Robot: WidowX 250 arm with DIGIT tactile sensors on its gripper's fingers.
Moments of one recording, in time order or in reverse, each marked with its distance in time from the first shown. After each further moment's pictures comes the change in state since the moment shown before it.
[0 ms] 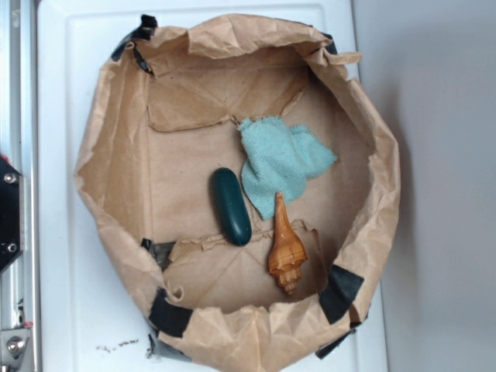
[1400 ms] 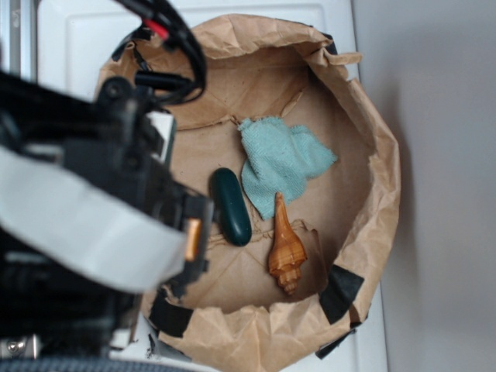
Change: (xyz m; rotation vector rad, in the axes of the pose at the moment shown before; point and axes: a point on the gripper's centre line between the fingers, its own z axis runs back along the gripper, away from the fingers) arm 0.081 -0.023 -0.035 0.032 -0.004 -0.326
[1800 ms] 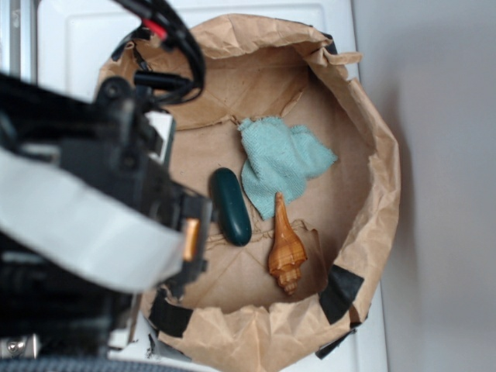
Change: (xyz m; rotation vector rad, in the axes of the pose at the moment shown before) arm 0.001 0.000 0.000 -0.001 -0.006 -0.001
